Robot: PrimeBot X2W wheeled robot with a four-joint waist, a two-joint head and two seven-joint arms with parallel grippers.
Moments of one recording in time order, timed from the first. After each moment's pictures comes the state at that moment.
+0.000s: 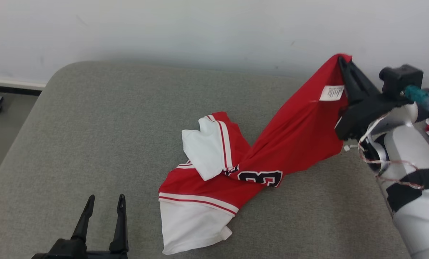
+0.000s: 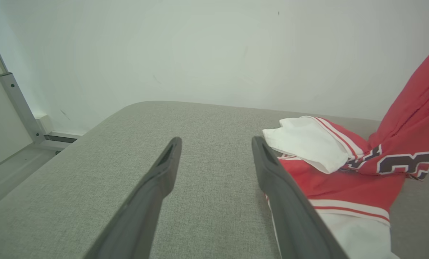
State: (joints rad) left arm -0.01 0.07 0.00 0.14 -0.15 -0.13 -0.26; right arm -0.69 -0.34 0.22 0.49 0.29 0.13 -0.05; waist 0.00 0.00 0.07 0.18
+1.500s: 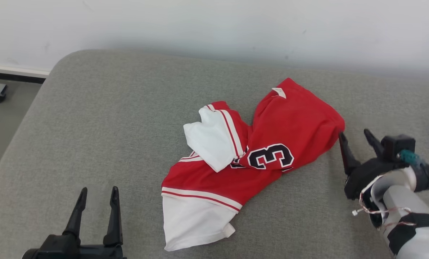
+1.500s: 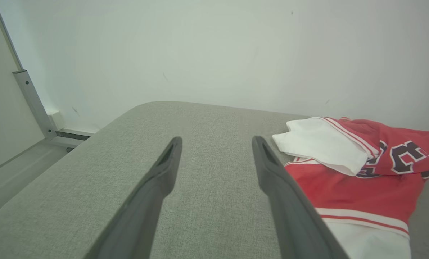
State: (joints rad) left arm -0.04 0.06 0.02 0.13 -0.17 -0.13 -0.26; right arm -0.65 -0.35 0.27 0.97 0.38 0.13 -0.26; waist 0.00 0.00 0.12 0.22
